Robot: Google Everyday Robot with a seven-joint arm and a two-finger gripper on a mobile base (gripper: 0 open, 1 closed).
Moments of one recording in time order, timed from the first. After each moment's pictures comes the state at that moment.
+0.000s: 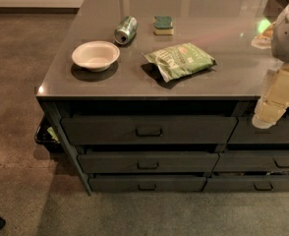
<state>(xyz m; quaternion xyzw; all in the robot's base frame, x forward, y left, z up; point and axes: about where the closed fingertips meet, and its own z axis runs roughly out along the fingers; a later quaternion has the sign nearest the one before) 0.438 -0.217 0.977 -0.60 0.78 -0.04 0.16</state>
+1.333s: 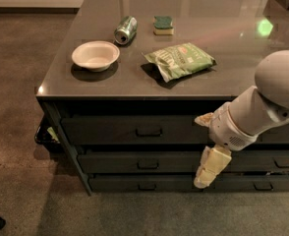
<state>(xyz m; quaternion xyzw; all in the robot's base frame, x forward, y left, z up) 0.426 -0.143 0.774 -0.61 0.75 0.15 0.18</state>
